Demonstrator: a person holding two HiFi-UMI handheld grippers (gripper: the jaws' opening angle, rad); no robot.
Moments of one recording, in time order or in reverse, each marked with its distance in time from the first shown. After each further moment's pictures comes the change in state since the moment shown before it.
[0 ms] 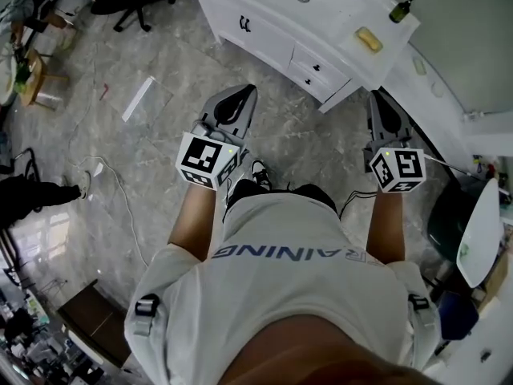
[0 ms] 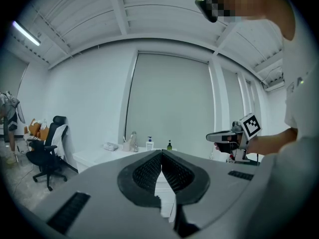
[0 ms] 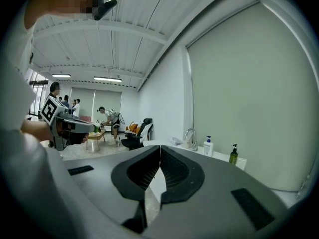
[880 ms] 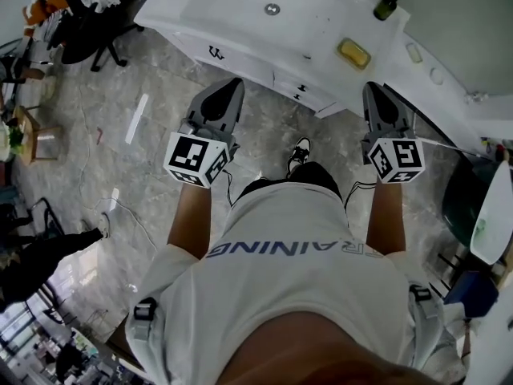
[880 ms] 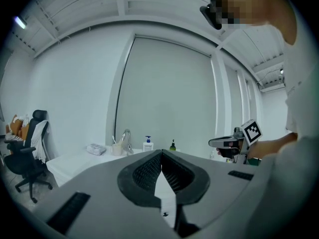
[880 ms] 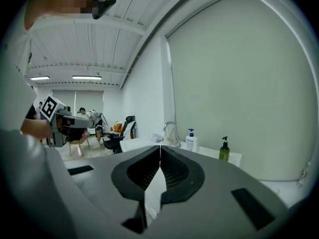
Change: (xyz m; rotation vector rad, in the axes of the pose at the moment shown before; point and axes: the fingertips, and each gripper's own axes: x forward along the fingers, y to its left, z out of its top) left arm 0.213 0.085 0.018 0.002 0.061 -0.122; right arm 0.135 -0.148 -0.022 0.111 0.044 -0.136
